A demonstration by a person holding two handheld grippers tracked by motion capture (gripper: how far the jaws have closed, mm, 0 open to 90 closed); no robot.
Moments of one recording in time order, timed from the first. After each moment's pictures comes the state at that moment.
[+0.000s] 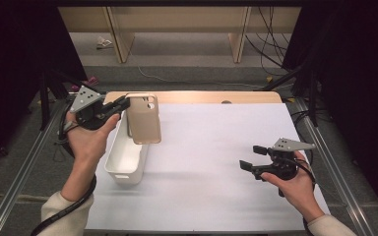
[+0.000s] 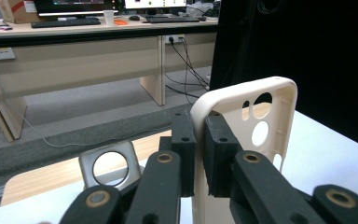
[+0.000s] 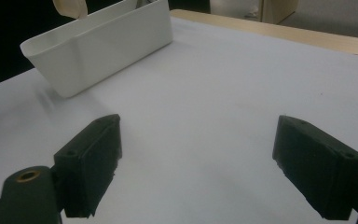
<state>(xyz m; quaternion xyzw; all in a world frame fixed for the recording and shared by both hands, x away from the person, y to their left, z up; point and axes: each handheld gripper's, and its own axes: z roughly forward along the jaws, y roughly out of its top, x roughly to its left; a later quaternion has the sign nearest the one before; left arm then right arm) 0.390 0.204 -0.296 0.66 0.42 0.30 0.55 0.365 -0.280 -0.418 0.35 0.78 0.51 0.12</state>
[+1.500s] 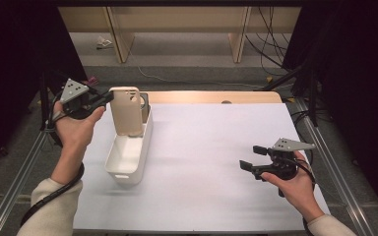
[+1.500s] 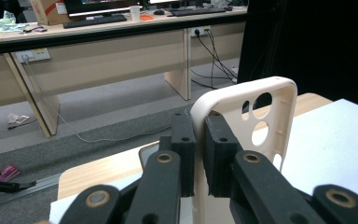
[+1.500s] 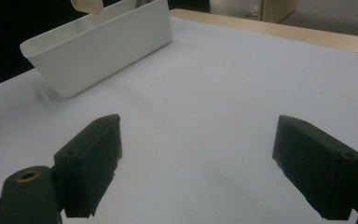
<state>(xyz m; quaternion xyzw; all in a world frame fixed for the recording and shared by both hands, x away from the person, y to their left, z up) 0.428 0.246 -0.312 0.66 0.43 0.34 0.51 0.365 -0.281 -0.419 0.36 0.77 0.51 0.11</state>
